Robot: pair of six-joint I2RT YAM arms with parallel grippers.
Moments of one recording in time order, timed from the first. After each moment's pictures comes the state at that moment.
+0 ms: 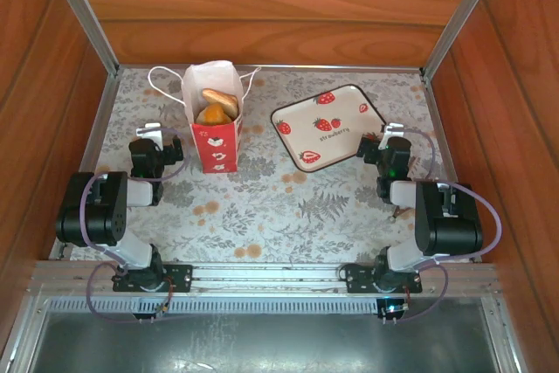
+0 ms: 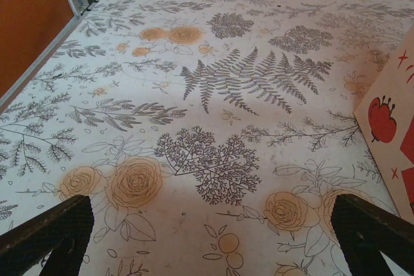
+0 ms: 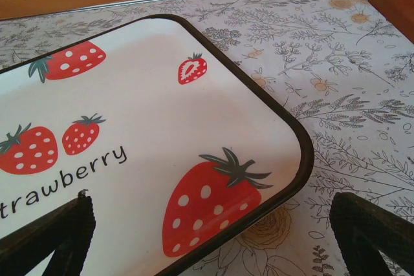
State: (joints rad) left arm 0.01 1.57 0.37 0.81 -0.08 -0.02; right arm 0.01 1.51 0.44 0.66 0.05 0.06
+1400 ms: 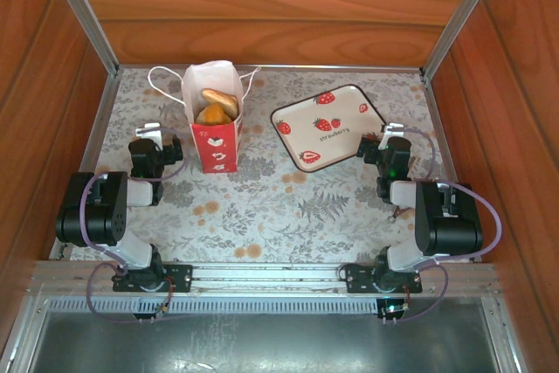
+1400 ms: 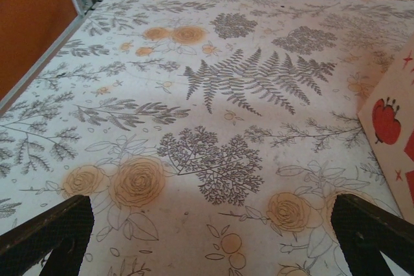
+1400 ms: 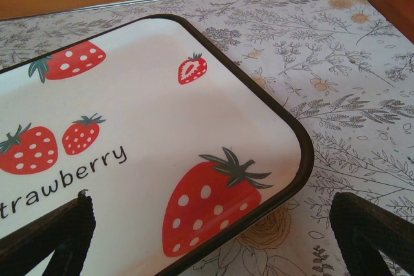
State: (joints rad) left arm 0.01 1.57 0.37 0.81 -0.11 -0.03; right arm 0.01 1.52 0.44 0.66 0.05 0.06
